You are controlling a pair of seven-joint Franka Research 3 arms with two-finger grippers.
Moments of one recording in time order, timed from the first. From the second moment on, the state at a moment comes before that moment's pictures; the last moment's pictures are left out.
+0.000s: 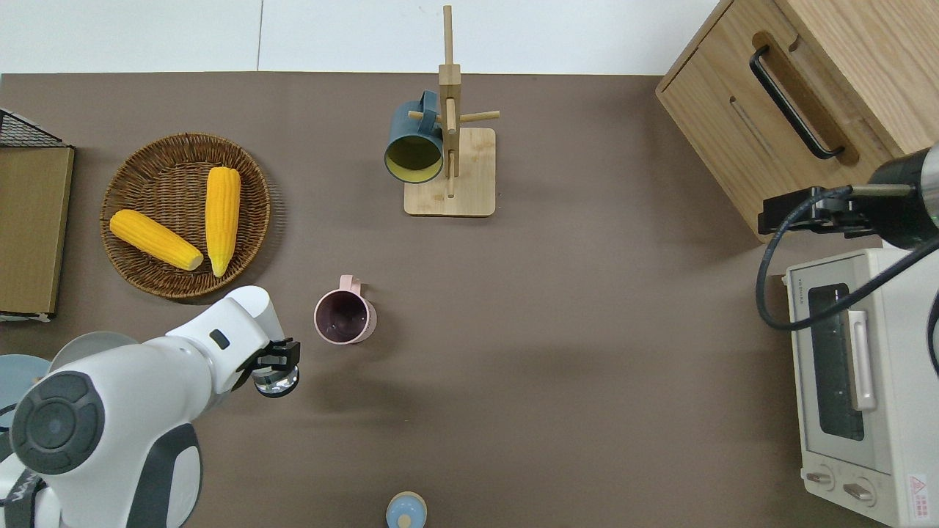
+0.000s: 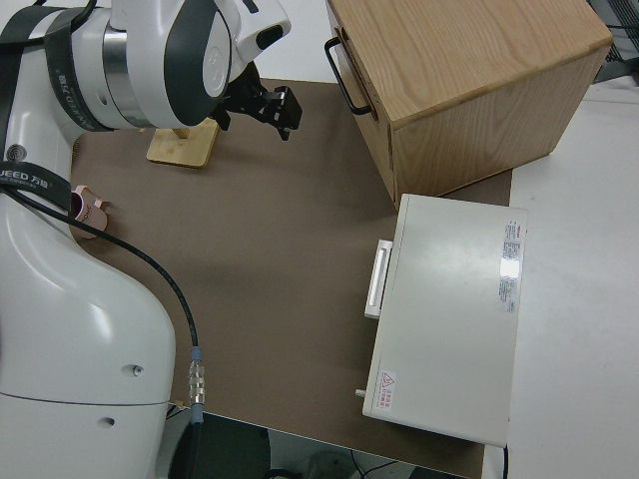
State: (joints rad) left arm 0.08 -0.30 -0.19 -2.32 -0.12 2.34 -0.03; right arm -0.14 0.07 0.21 -1.42 0.01 1.57 0.15
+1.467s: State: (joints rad) left arm 0.36 0.01 -0.07 -1.68 -0.09 2.34 0.08; right arm -0.14 0.07 0.21 -1.42 0.01 1.57 0.15
